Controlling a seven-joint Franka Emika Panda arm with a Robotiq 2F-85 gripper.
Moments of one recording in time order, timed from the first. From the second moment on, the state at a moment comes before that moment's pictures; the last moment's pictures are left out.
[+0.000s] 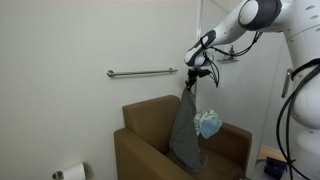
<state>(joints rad) -0.49 0.39 -0.05 -1.76 0.05 2.44 -0.52</state>
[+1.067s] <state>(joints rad) -0.43 0.23 -0.23 -1.63 0.04 2.45 -0.37</state>
